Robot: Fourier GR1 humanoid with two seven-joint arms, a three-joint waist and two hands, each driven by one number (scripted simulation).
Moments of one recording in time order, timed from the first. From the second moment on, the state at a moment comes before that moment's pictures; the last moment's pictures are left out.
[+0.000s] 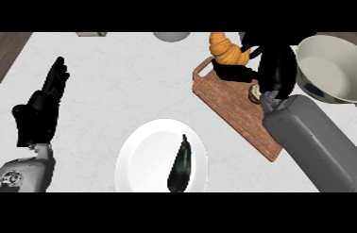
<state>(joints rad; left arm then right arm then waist) -0.19 0.22 0.08 -1.62 -0.17 0.10 0.17 -0.72 -0.39 0.45 -1.37 0.61 -0.54 0.92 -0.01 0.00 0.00</state>
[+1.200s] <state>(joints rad) -0.24 0.18 0.04 -1.62 -0.20 0.09 0.18 -0.70 -0.66 -0.03 -0.59 0.49 -0.70 0.13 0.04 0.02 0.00</state>
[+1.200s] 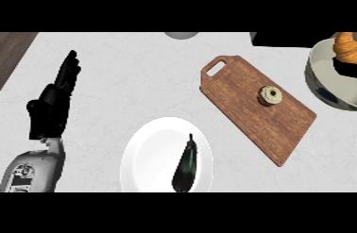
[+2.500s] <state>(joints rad) -0.24 0.18 0.05 -1.61 -0.20 0.09 0.17 -0.74 -0.75 -0.47 -0.23 0.09 -0.36 -0.48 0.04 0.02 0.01</state>
